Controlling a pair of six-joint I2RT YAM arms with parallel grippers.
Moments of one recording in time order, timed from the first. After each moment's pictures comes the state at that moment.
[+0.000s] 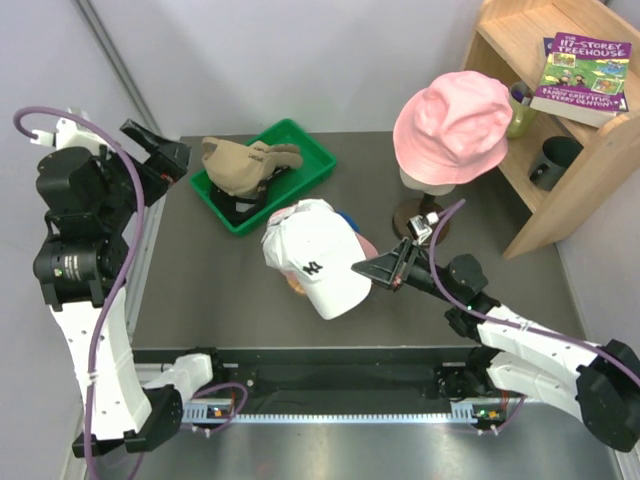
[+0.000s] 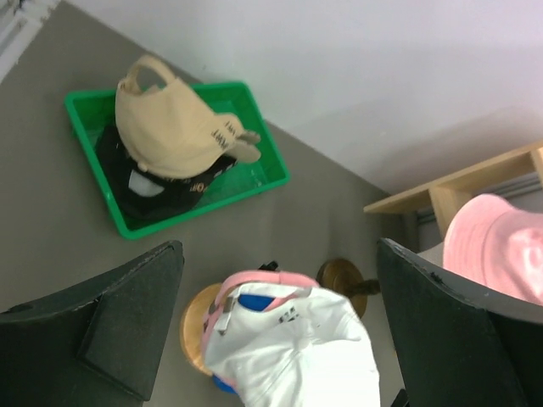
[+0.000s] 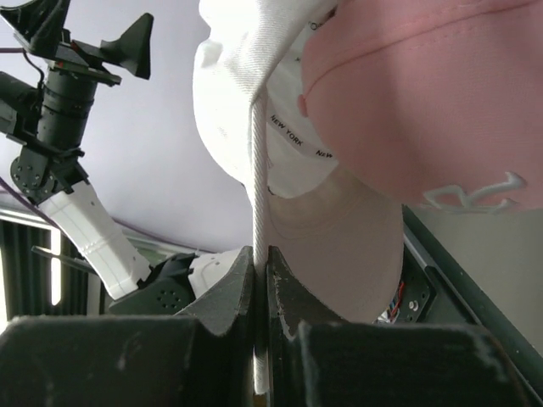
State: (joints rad) left arm 0.08 1.07 1.88 -0.99 0.12 -0.65; right arm 0.69 0.93 0.33 0.78 -0.44 1.42
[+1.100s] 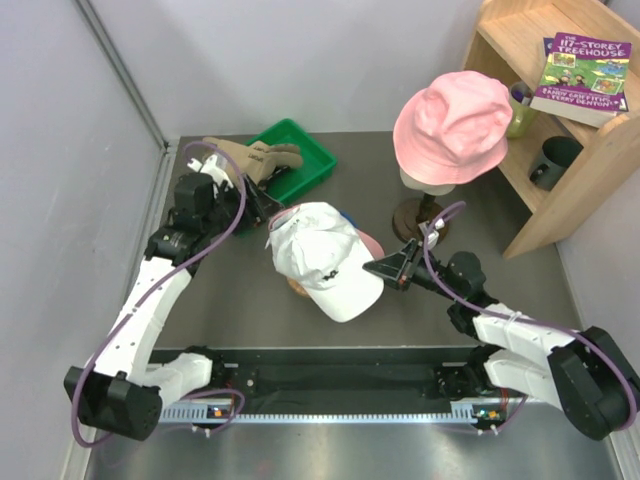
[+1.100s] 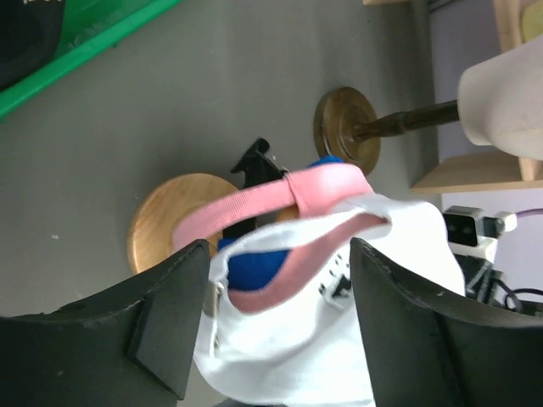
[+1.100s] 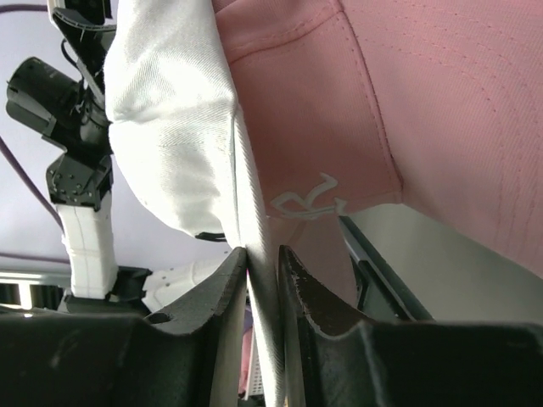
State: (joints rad) left arm -0.23 1.06 1.07 -0.46 0.30 -0.68; right arm 0.51 1.05 0.23 0.83 -0.55 1.40
